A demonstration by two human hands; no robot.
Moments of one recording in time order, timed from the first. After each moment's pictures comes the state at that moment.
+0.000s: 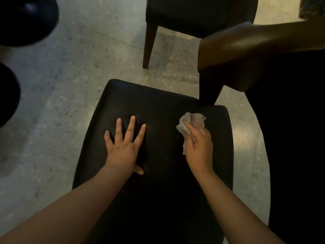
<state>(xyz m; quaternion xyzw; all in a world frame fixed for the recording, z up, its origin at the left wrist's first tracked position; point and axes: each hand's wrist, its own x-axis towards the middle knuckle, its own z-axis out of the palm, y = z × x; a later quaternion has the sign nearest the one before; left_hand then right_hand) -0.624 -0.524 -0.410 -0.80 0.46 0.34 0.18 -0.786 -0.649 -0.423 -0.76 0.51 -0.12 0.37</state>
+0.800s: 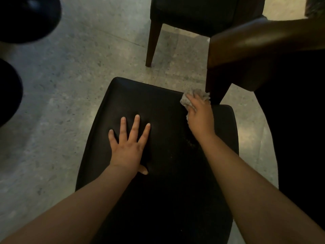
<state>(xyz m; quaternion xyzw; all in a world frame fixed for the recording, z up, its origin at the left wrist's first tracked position) -0.623 -0.523 -0.411 -0.80 0.47 0.34 0.18 -0.729 -0.715 -0.429 -0.80 0.50 -0.06 0.32</state>
